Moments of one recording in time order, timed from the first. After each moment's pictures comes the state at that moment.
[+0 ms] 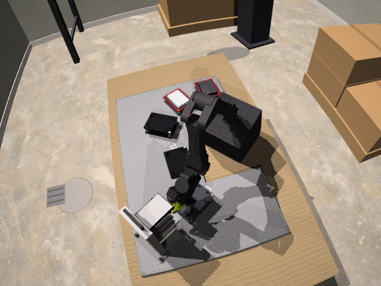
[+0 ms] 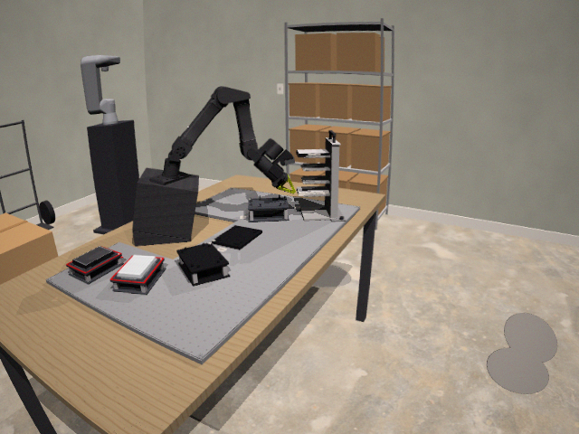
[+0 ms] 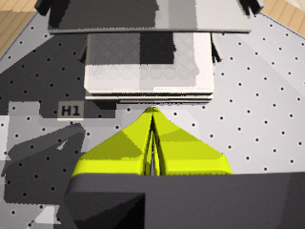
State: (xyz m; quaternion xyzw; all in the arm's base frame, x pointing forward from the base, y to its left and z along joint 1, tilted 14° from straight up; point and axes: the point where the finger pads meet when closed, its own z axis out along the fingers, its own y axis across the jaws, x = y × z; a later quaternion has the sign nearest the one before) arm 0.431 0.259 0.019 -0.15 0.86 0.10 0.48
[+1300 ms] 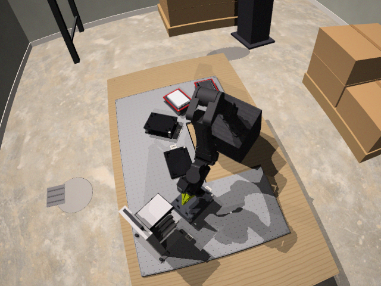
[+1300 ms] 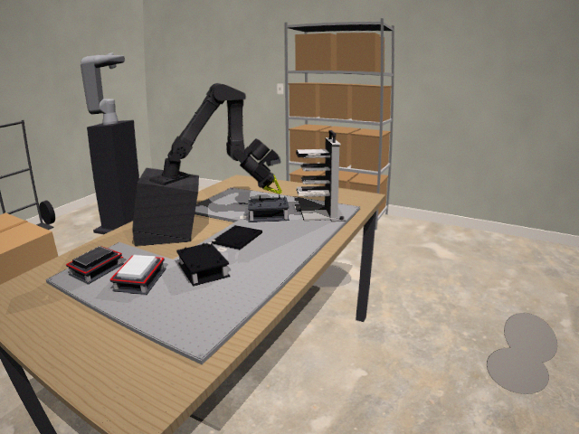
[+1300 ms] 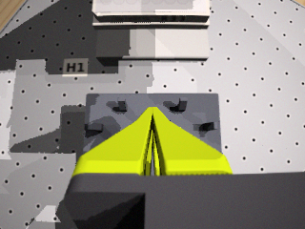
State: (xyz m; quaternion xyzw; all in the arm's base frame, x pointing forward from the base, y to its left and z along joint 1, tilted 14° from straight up) arm 0.380 0.242 0.006 -0.15 0.86 0.10 0.48
